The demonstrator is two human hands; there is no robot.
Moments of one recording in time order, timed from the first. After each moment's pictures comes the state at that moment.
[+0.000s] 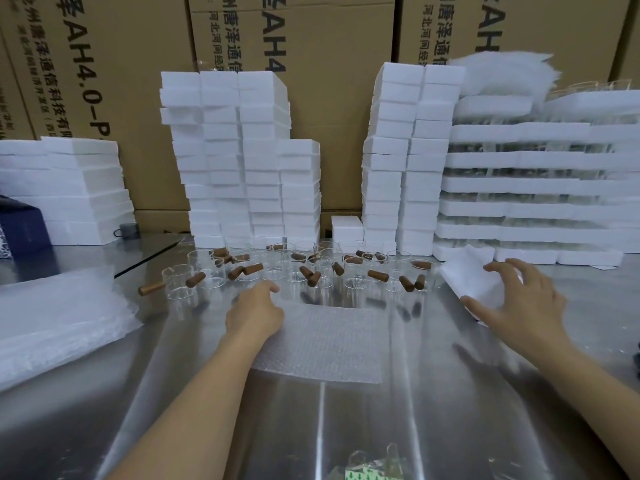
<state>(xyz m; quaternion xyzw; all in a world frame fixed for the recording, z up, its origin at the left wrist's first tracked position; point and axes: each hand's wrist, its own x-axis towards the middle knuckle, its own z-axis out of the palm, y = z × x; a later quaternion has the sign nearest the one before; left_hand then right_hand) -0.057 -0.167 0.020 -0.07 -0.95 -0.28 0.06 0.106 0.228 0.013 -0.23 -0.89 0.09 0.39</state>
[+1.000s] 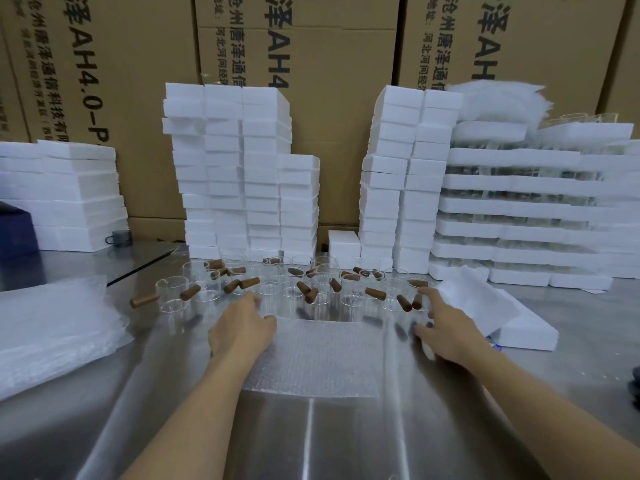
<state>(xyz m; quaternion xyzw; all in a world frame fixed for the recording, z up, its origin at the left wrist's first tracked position) -0.063 -0.179 0.014 -0.03 -0.94 -0.31 0.14 0.047 0.168 0.017 -0.18 -0.95 0.20 0.16</state>
